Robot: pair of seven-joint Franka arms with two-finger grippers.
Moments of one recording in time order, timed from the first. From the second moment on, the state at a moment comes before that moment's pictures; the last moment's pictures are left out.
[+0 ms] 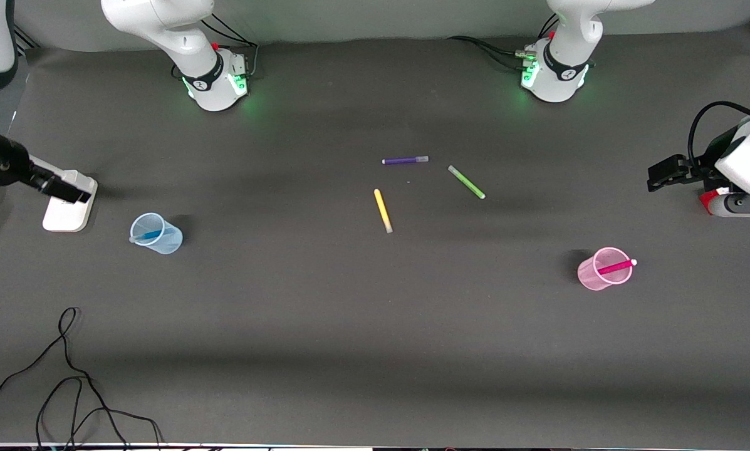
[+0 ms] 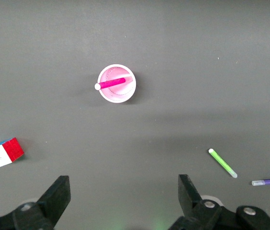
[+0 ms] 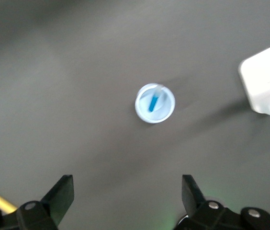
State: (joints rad) left arm 0.05 0.03 -0.08 -1.64 0.00 1.58 -0.01; right arm 0.09 -0.04 -0.18 -1.75 0.05 1.58 0.39
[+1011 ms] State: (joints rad) left arm 0.05 0.04 -0.08 -1.64 0.00 1.58 -0.01; right arm 0.08 0.06 -0.05 -1.55 0.04 1.47 0.17
